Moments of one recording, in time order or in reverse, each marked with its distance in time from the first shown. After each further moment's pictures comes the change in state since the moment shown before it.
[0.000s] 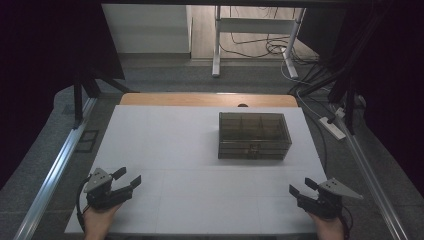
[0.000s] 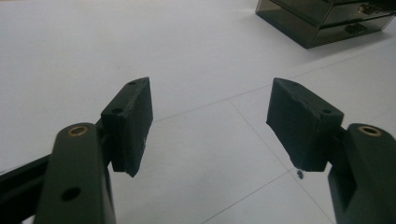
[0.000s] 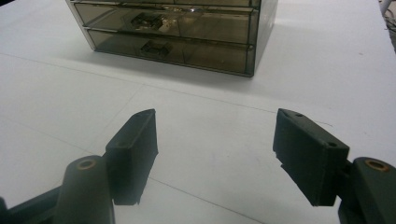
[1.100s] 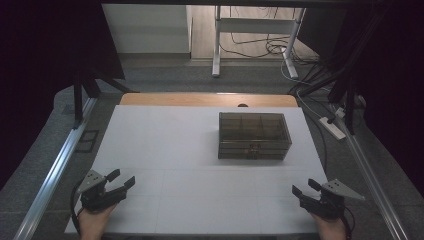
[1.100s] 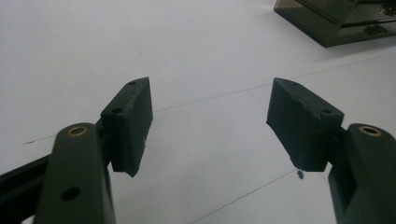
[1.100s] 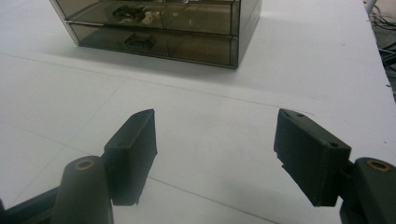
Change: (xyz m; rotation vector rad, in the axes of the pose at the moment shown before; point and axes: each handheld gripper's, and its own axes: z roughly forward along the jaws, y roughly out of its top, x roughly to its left) left arm 0.015 -0.012 -0.004 0.003 0.026 -0.057; right arm -0.008 -0.006 -0.001 0.009 -0.033 0.007
